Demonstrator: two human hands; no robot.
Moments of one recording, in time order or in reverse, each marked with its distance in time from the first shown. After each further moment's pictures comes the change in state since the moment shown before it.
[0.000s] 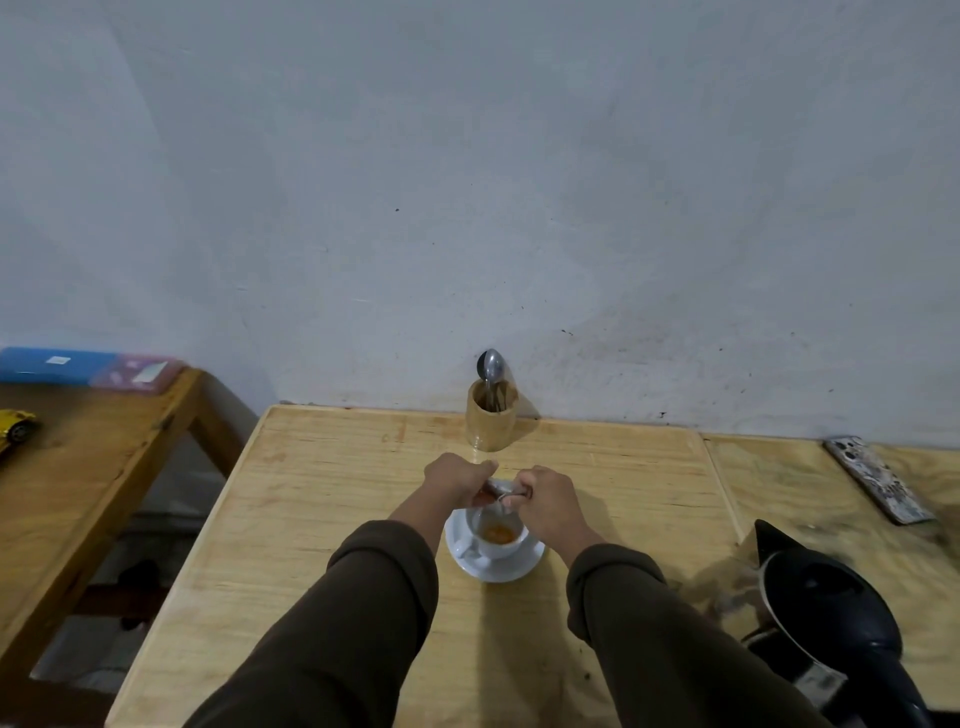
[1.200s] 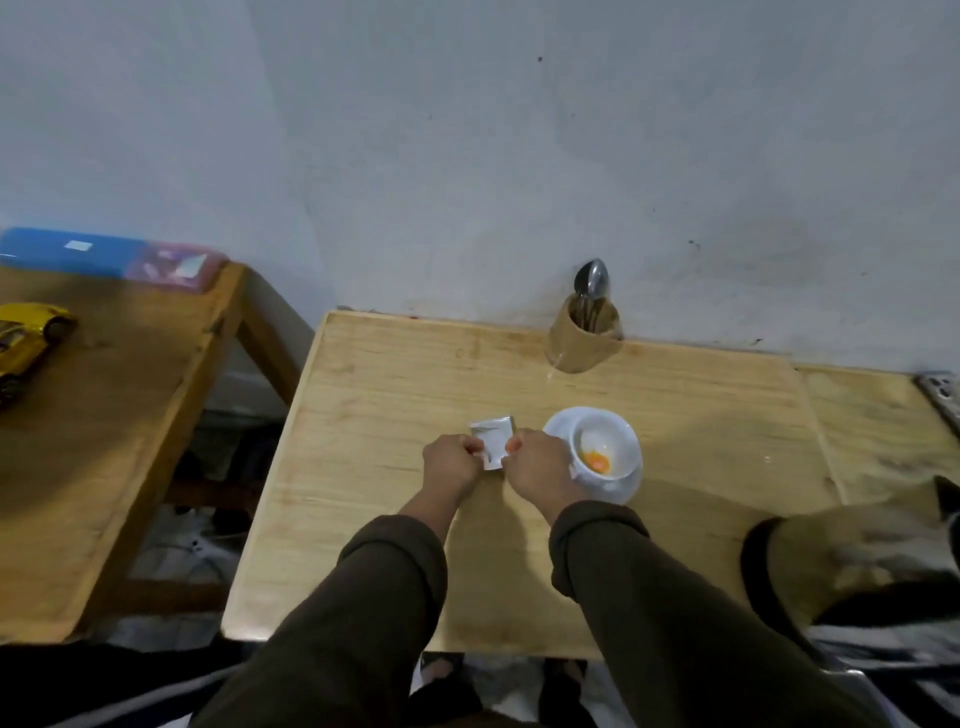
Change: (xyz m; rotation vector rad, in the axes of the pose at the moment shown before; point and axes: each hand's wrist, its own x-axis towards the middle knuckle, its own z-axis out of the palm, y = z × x) left_hand 0.022 -0.129 -0.078 0.113 0.109 0.109; right_hand 0.005 -0.080 0.127 -0.342 -0.137 0.155
